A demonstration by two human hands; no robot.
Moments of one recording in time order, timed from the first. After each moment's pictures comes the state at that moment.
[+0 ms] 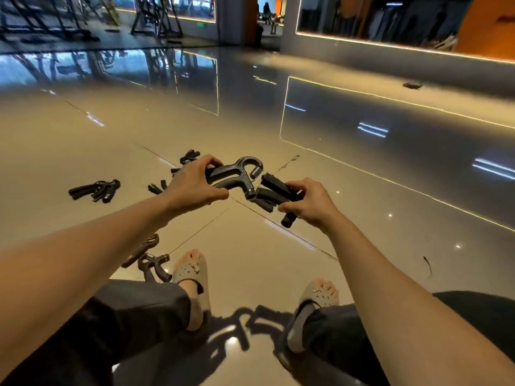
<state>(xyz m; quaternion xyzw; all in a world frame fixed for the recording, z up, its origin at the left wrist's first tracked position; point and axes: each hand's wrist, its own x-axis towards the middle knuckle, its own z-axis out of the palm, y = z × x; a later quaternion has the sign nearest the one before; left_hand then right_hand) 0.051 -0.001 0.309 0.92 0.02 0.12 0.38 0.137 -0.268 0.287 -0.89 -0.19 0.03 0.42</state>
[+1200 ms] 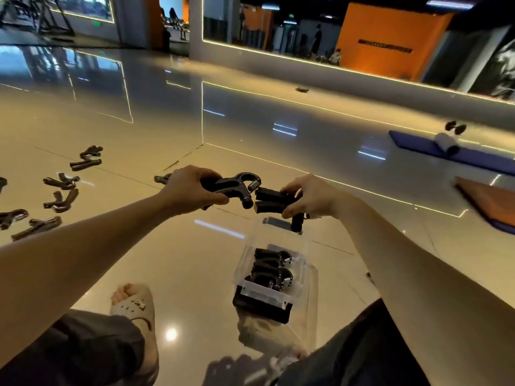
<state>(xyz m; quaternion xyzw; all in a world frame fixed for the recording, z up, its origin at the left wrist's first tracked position) -0.154 -0.313 0.351 0.91 -0.13 0.07 0.38 -0.149 -0.610 0.387 -0.96 -0.16 0.08 0.24</state>
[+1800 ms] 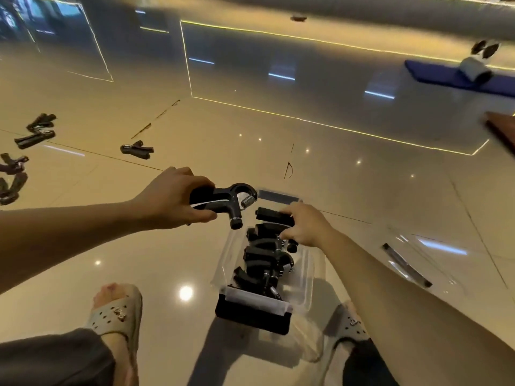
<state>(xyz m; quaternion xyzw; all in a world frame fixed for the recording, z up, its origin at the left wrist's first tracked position) -0.061 -0.369 0.263 0.96 -0.24 0.02 0.15 -0.059 -0.675 0.180 -0.97 -0.07 0.12 0.21</state>
